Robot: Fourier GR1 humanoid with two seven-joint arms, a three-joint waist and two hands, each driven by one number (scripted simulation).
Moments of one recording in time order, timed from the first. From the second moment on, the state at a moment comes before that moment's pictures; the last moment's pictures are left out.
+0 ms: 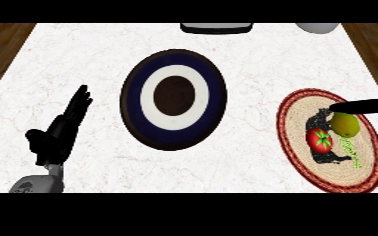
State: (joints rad) left arm -0.06 0.28 -0.01 -1.34 0.09 0.00 -0.12; right arm -0.35 -0.79 0.19 -1.20 -0.08 -0.32 0.91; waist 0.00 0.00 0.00
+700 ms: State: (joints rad) left arm -0.07 0.26 0.02 -1.33 0.07 -0.02 -0.12; right arm -0.37 -0.74 0.15 -1.07 -0.06 -0.10 0.99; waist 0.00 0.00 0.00
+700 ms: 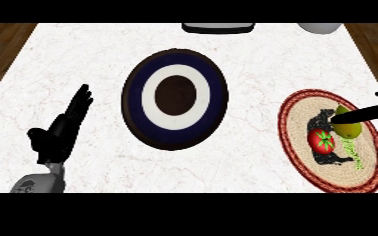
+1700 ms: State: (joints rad) left arm -0.07 0.23 0.06 -1.32 0.03 -0.05 -0.14; right arm -0.43 -0.60 0.03 -0.76 0.13 0.02 0.78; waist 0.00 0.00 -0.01
